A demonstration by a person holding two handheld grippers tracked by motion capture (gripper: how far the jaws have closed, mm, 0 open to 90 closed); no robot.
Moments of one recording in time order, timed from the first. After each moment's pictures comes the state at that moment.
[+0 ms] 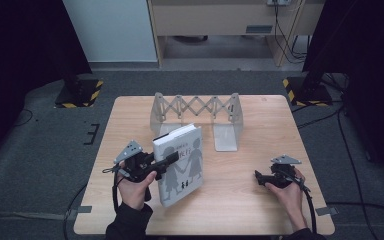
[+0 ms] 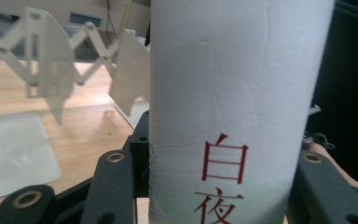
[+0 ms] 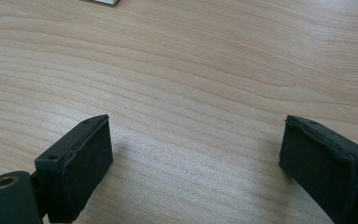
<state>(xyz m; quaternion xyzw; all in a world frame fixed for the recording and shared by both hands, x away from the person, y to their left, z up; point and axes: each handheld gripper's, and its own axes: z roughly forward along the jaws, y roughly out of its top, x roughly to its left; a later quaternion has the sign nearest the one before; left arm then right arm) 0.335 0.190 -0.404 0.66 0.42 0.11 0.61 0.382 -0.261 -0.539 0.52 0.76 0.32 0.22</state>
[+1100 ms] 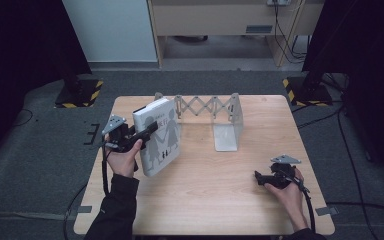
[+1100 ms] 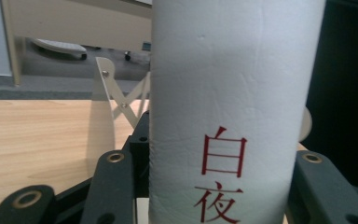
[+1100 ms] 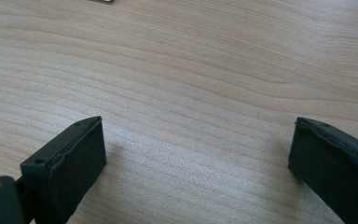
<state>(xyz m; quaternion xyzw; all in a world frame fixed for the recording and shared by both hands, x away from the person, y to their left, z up) 0.405 0.224 -0.386 0.63 0.48 0.21 0.57 0.384 -0.261 -0.539 0.53 0.76 0.32 0.22</state>
